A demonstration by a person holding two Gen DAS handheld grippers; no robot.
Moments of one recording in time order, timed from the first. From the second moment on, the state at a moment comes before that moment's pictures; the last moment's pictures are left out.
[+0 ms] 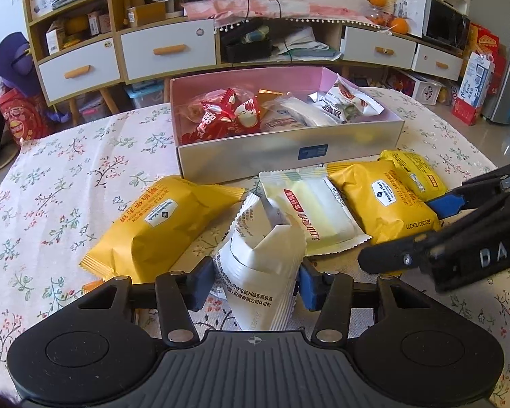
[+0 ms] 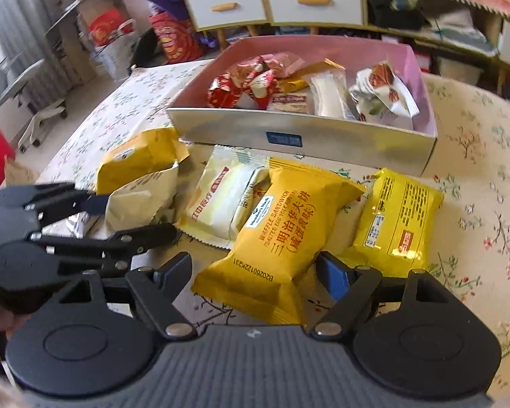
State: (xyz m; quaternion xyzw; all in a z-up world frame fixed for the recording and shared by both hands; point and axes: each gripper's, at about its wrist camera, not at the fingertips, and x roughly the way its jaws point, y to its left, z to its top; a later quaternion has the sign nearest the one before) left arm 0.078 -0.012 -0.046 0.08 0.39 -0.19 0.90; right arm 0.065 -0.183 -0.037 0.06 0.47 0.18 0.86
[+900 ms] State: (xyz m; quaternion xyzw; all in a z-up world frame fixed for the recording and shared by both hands) left arm 0.071 -0.006 -0.023 0.03 0.39 -0.20 0.90; right arm 0.064 -0.190 -0.019 0.08 0.47 0.12 0.87
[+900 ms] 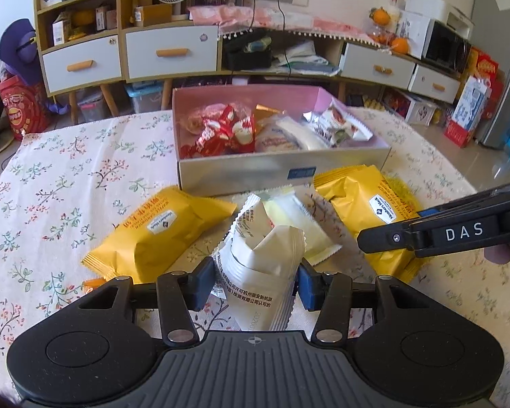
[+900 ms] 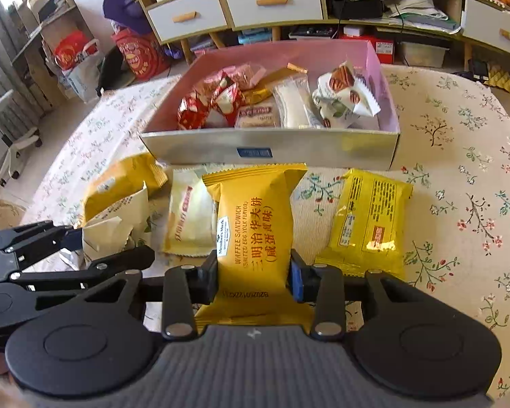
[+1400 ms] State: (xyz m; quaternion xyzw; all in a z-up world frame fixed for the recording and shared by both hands) left arm 0.117 -0.024 0.024 0.01 0.37 -0.21 0.91; right arm 0.086 -0.214 0.020 0.14 0.42 0.09 0.89
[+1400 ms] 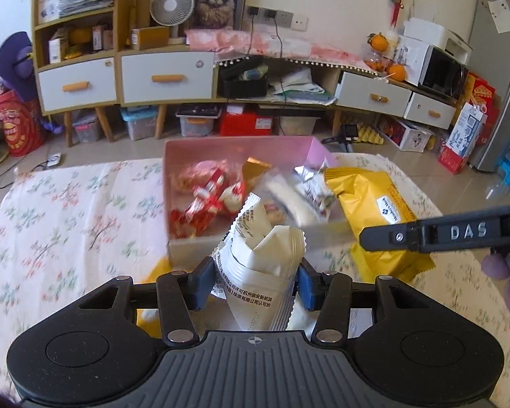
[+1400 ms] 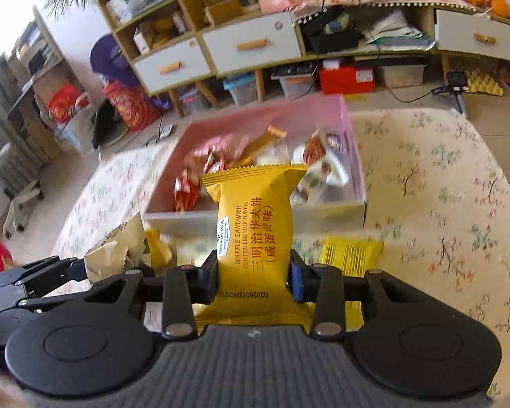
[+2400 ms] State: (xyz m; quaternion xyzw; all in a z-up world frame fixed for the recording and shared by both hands) left arm 0.244 -0.066 -0.022 0.04 0.44 -0.16 0.88; right arm 0.216 -0.233 -0.001 0.20 0.43 0.04 0.88
